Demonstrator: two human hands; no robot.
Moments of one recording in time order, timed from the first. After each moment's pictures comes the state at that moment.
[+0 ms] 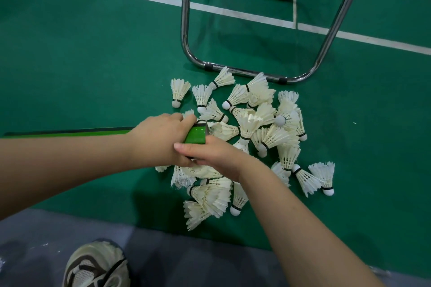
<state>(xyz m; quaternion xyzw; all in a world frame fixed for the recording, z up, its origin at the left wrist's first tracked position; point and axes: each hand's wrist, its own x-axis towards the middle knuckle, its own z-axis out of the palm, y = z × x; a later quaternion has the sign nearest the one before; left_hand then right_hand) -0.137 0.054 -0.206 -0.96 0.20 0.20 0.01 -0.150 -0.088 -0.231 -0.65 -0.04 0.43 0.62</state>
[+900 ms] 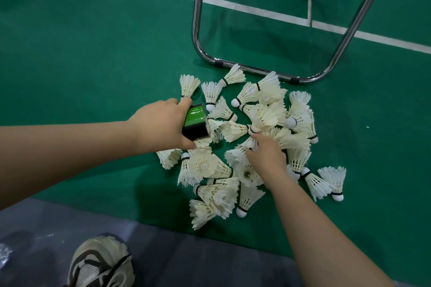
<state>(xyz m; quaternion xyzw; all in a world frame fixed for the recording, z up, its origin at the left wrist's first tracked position) -0.121 0.075 -0.213 -0.98 0.11 0.19 -0.02 -0.130 -0.161 -0.333 -0.95 0.11 0.19 0.21</state>
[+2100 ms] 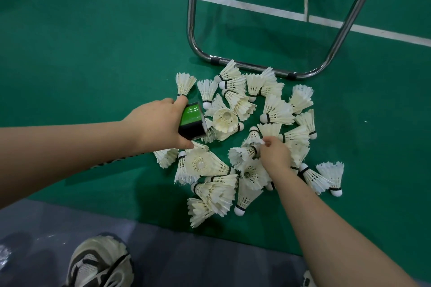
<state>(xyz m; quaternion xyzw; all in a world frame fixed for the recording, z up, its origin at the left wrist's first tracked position) -0.123 0.070 -0.211 -0.97 0.11 0.20 -0.03 -0.130 -0.180 -0.333 -0.90 0.26 0.16 0.33</state>
